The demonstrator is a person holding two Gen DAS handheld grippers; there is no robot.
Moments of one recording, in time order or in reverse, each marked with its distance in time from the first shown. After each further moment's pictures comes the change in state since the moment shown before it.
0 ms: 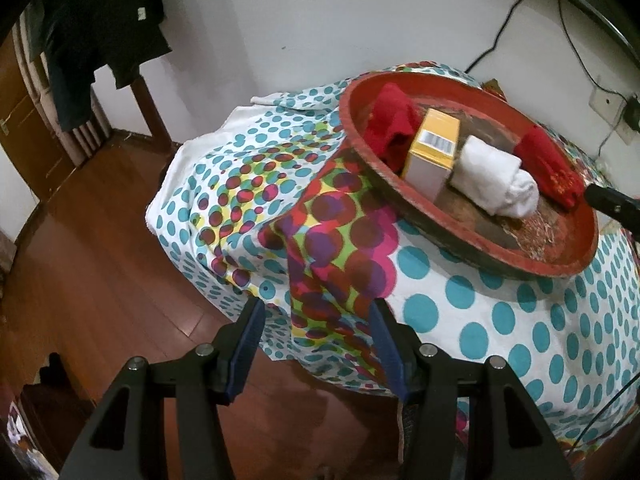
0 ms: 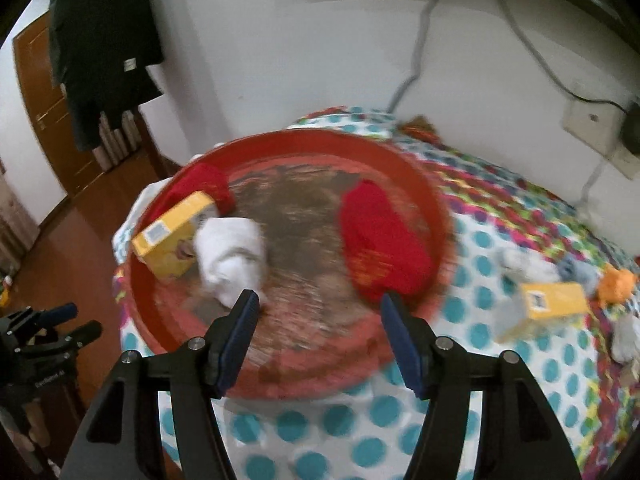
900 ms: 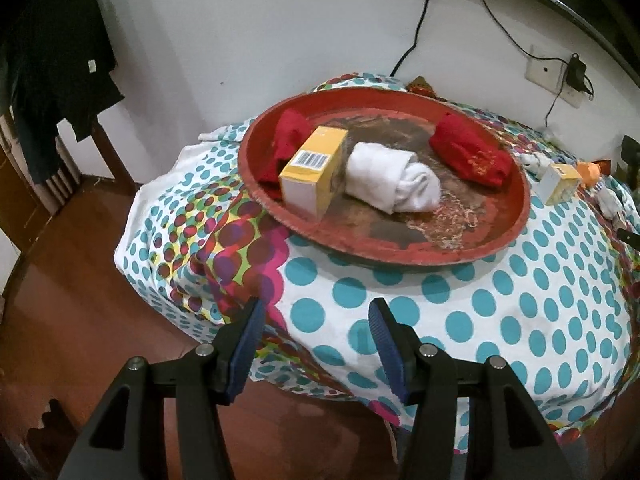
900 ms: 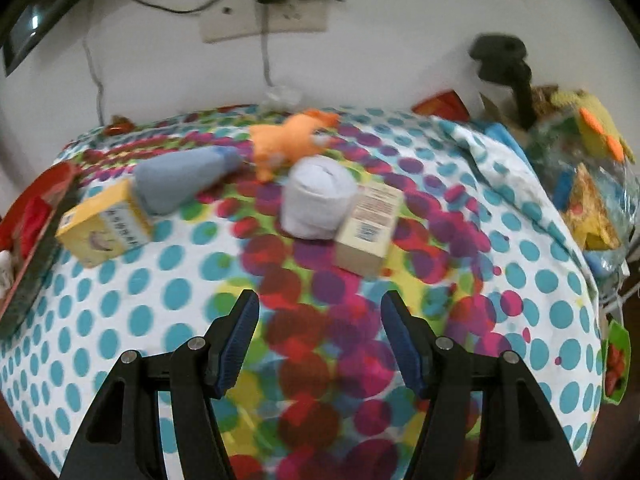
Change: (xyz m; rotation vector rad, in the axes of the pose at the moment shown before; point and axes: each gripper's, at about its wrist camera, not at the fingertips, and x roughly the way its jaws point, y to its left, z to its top) left arm -0.032 -0.066 -0.007 0.149 -0.081 -0.080; right arm -0.064 -0.288 -0.125 0.419 0.049 -0.422
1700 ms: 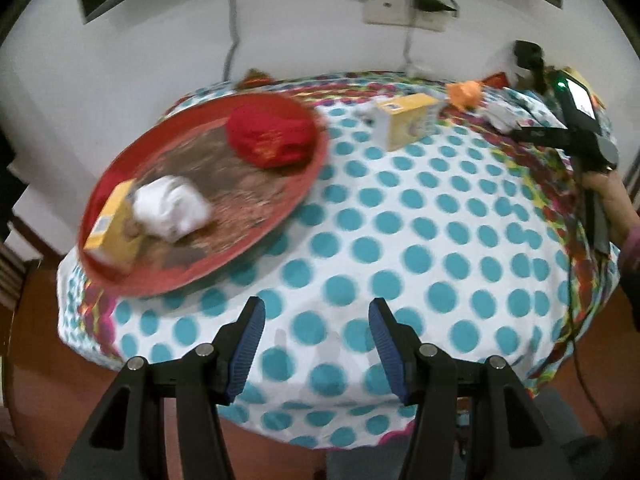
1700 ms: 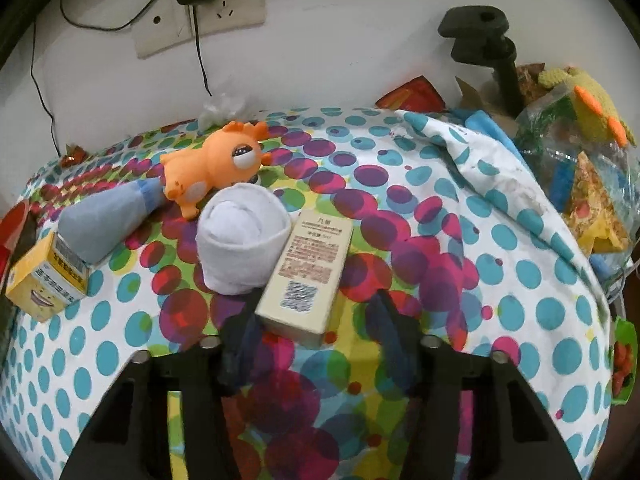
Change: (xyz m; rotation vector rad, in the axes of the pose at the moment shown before) left arm -0.013 -0.157 -0.004 0.342 0.033 -0.215; right arm 0.041 -0.034 0.027 0.068 -0.012 -0.055
